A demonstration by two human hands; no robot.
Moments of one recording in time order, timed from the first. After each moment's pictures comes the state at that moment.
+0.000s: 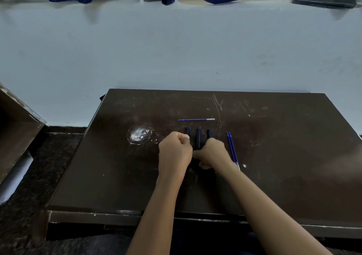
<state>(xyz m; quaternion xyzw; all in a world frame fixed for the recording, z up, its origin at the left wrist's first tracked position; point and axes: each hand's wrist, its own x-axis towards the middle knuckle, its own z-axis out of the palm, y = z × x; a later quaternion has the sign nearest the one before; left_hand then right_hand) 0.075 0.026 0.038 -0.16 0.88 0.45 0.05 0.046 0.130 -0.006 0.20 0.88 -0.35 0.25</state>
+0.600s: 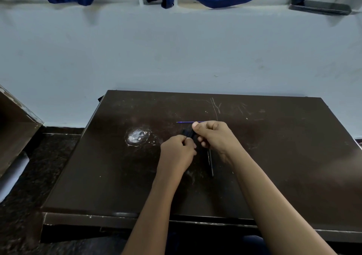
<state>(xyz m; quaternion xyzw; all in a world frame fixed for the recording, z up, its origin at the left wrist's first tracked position) 0.073 0.027 0.042 -0.10 0.86 0.49 0.09 0.044 0.146 0.035 0.14 0.74 -0.65 0.11</state>
